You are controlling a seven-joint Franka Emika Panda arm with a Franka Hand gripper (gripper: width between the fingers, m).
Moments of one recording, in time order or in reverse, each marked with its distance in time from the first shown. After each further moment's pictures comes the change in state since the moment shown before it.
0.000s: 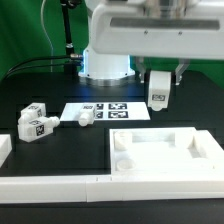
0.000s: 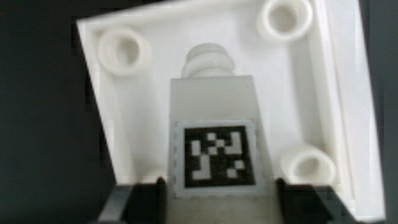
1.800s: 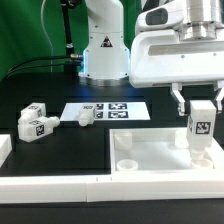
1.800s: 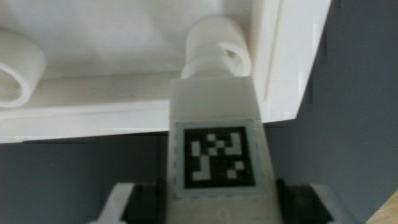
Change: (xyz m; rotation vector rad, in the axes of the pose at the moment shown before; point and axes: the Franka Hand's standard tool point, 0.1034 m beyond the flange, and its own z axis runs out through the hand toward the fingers) arm 0.019 -0.060 0.038 0.068 0.570 -0.144
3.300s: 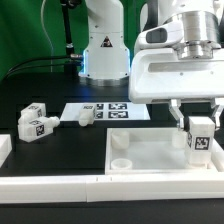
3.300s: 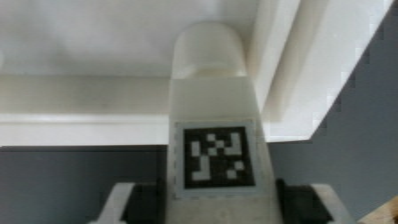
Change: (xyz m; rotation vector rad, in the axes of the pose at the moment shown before) arm -0.012 0.004 0.019 -0.008 0.103 -0.067
